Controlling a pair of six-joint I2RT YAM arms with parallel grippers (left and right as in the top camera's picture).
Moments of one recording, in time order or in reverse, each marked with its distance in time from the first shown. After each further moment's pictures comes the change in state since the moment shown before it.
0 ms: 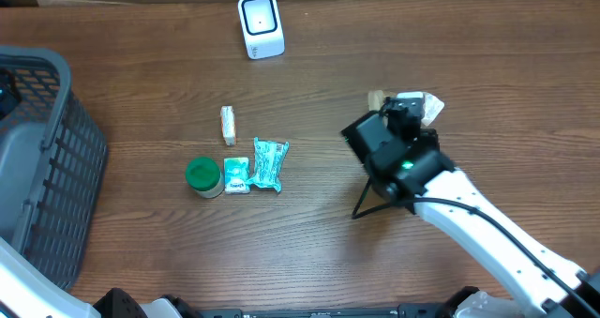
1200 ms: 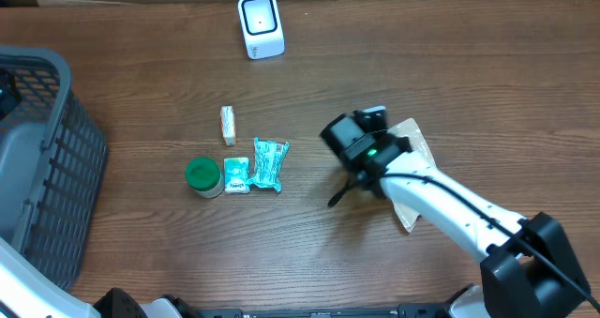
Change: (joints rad) left arm 0.000 0.000 0.000 0.000 0.000 0.000; right arm 0.006 0.209 0.002 0.048 -0.258 -0.046
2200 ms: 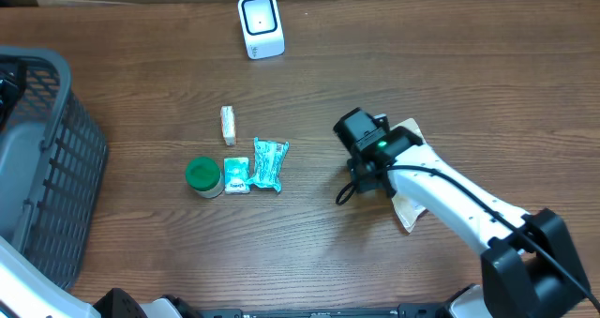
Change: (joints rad) left arm -0.016 0.000 0.000 -0.031 0.192 -0.239; right arm -0.045 0.016 0.000 -0.061 -0.185 -0.121
